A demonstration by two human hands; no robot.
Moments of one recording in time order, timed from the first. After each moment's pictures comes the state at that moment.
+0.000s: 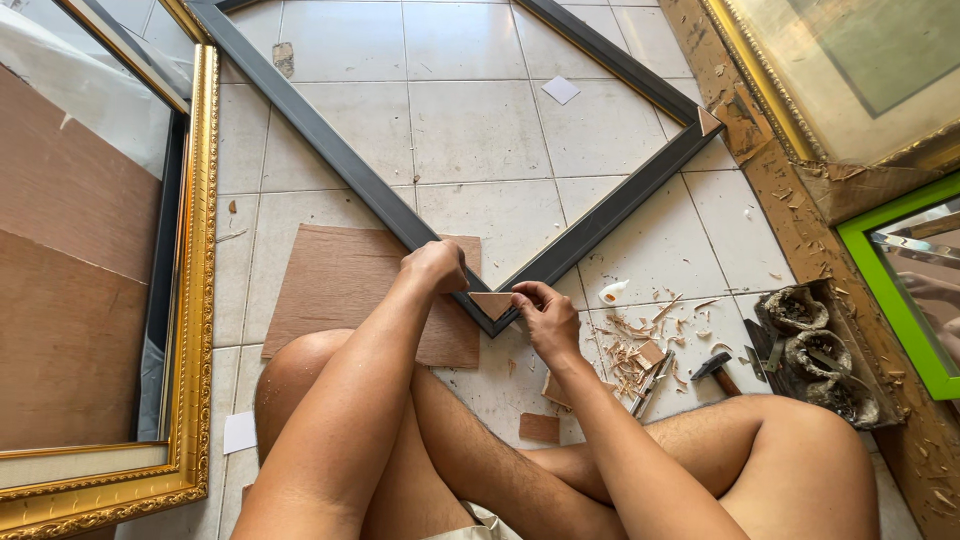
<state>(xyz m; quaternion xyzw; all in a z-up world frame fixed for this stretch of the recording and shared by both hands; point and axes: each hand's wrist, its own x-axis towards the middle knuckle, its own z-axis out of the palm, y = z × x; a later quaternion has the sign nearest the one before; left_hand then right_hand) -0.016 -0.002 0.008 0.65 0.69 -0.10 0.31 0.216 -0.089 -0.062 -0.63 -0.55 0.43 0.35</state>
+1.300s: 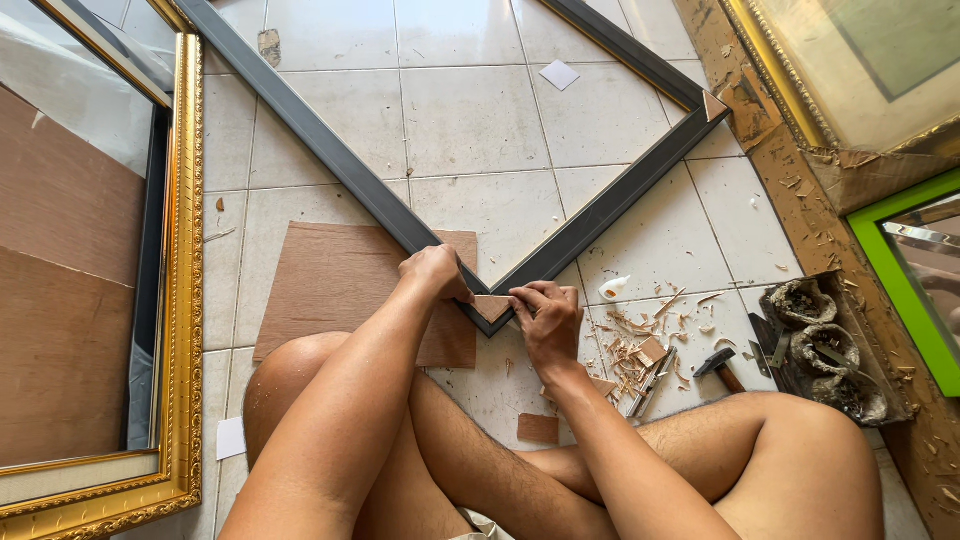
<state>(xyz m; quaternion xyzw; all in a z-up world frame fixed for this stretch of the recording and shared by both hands) -0.004 0.004 -0.016 0.64 0.70 -0.12 0.31 0.221 -0.097 -0.083 -0.63 -0.70 0.12 0.31</state>
